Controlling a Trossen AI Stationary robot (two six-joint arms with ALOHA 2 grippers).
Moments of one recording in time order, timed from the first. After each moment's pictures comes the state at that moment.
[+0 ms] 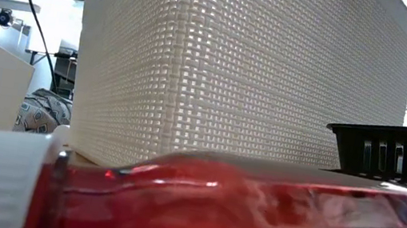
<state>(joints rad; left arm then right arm) -0.80 1.29 0.81 -0.02 -0.50 -0.60 0.92 1.56 0.84 0.48 0.80 0.31</state>
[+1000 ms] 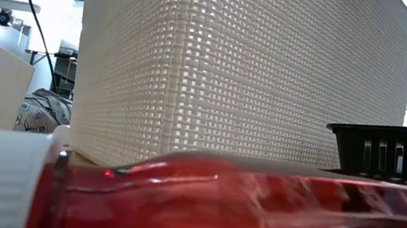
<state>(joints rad) -0.80 1.30 0.81 -0.03 -0.50 -0.60 0.91 1.57 0.84 0.48 0.78 0.22</state>
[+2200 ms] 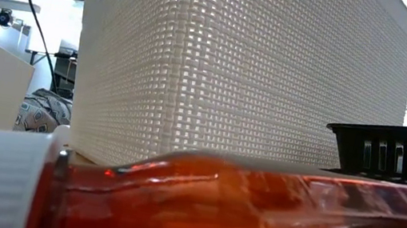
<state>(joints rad) -0.80 1.30 0.81 -0.06 -0.50 -0.60 0.86 1.96 1.55 -0.42 0.63 0.58</state>
